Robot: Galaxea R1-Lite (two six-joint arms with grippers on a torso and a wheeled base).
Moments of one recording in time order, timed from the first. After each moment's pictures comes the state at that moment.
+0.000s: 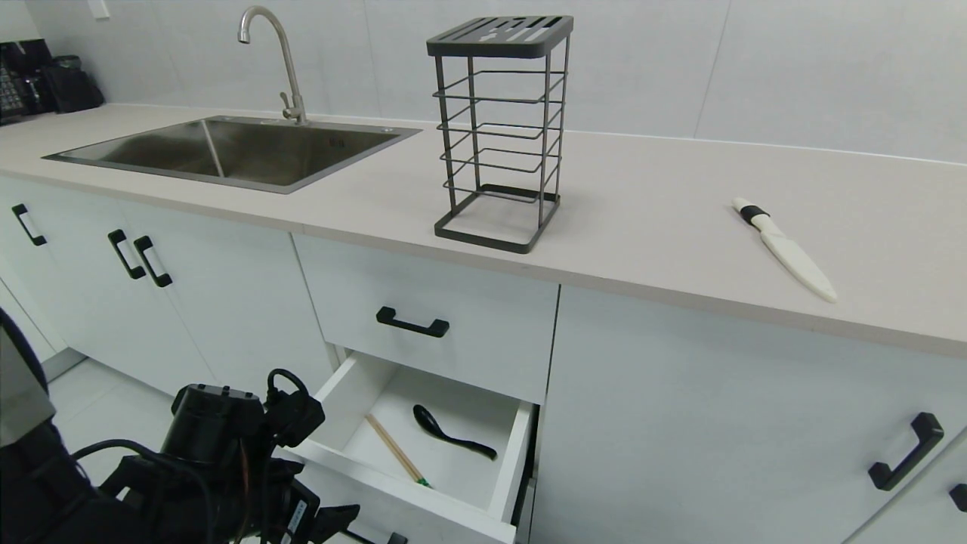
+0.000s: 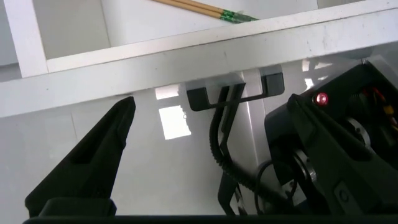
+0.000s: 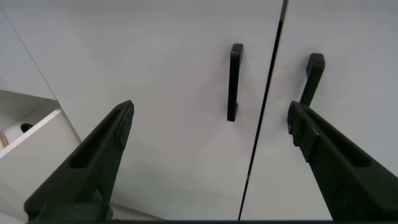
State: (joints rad) left arm -0.29 1.85 -0.23 -0.73 -0.18 0.17; right arm 0.00 0.01 0.00 0.01 -0.03 0.03
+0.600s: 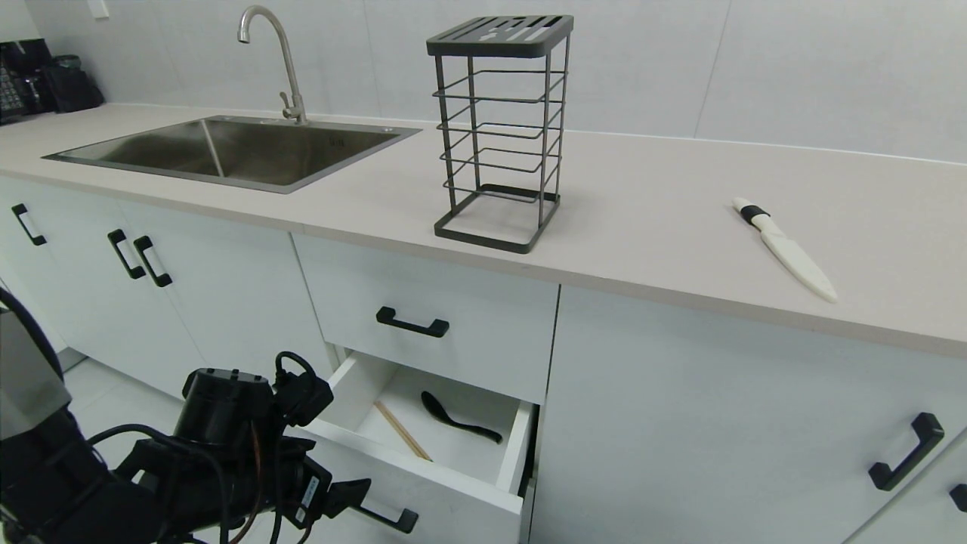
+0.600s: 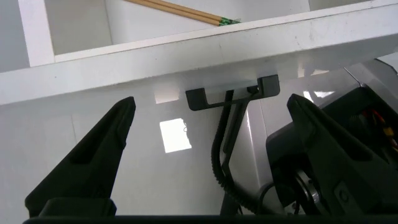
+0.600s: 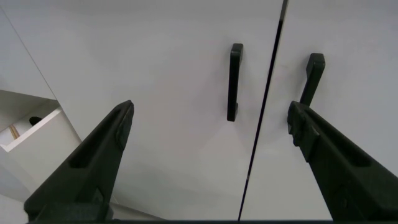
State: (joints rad) left arm -0.30 1.87 -0.28 -0.76 -0.18 0.17; right arm 0.00 0.01 0.00 0.01 -0.03 0.03
